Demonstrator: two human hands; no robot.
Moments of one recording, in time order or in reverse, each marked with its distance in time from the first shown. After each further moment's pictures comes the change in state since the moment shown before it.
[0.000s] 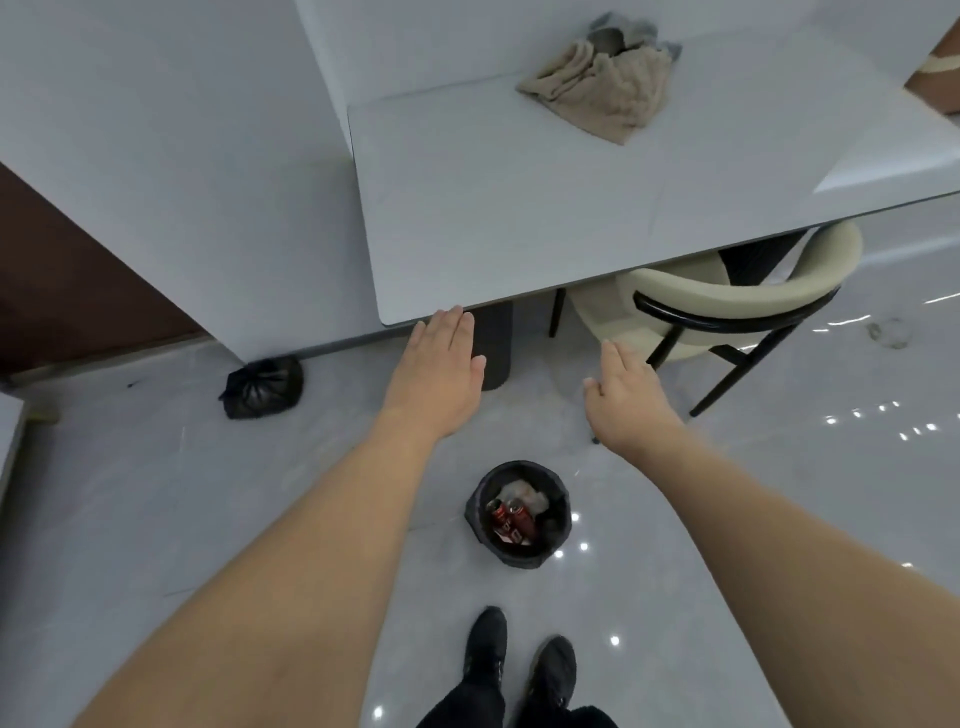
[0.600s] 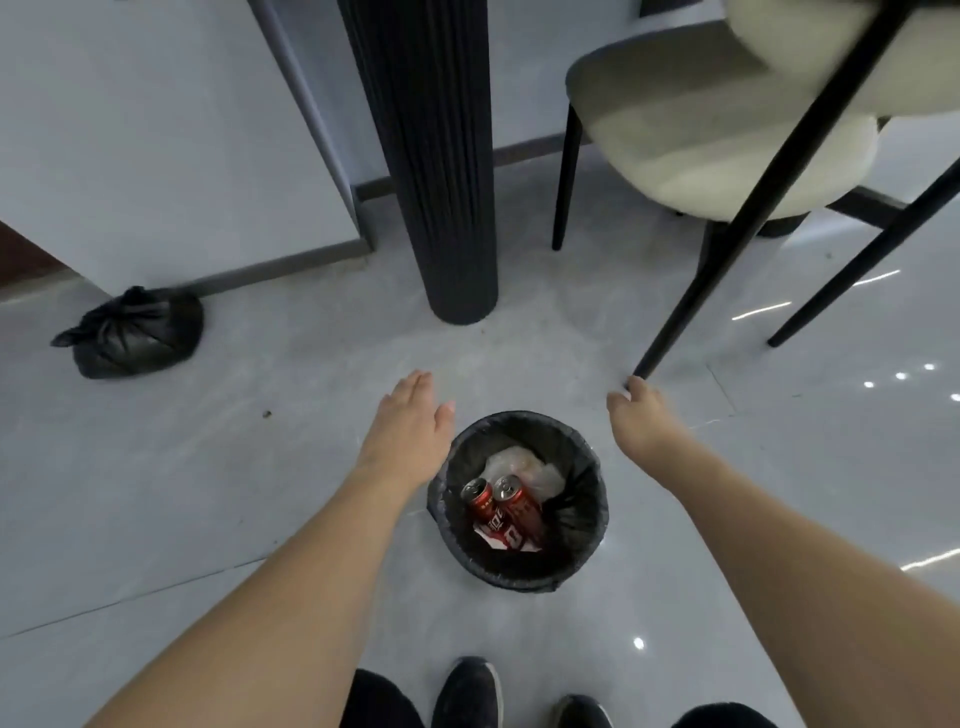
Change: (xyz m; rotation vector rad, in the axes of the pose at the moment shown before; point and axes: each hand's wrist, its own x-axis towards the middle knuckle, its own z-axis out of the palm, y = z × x) left_hand 0.014 -0.063 0.476 -0.235 -0.220 -0.239; right_hand 0.141 0.207 0.400 0.430 -0.085 0.396
